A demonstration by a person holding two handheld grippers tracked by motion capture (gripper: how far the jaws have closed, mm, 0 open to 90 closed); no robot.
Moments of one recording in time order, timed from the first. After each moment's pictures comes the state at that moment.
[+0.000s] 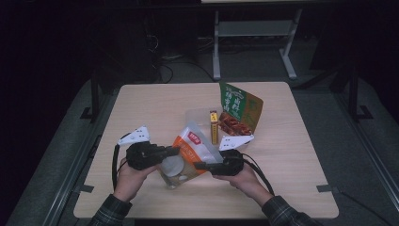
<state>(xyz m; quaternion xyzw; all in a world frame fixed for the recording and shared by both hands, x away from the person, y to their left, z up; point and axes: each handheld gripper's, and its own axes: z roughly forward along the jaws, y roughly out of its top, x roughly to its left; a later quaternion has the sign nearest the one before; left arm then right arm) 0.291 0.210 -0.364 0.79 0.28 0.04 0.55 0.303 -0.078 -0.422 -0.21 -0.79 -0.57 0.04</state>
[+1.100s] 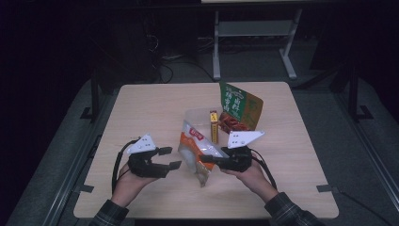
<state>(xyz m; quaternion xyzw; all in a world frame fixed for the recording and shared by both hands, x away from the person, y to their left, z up) 0.281 0.209 -0.390 0.82 0.29 0.08 0.48 0.300 -0.096 -0.393 -0.16 -0.79 -0.59 0.00</state>
